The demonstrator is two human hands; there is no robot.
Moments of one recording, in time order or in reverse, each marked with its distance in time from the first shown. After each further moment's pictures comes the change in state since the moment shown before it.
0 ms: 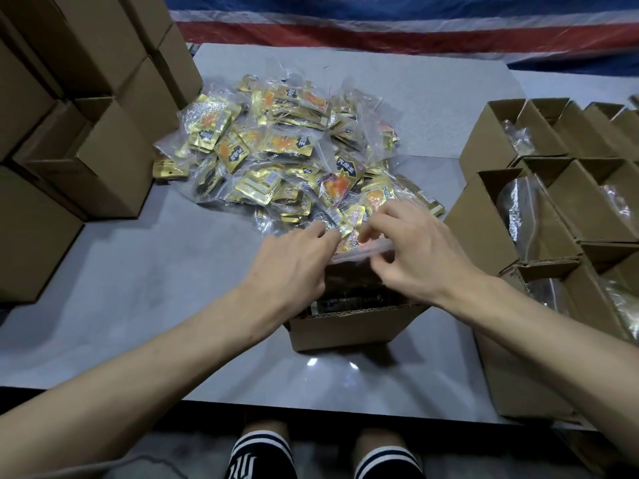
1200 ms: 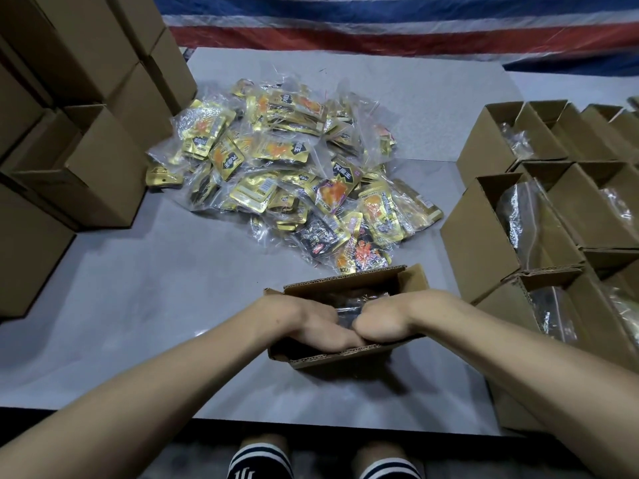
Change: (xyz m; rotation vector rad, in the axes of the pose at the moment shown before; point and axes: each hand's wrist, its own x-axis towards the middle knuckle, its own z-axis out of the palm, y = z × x) left_hand 0.022 0.011 0.045 -0.338 -1.093 -0.116; right_hand 0.010 -0.006 0.057 -0.024 -1.291 0.369
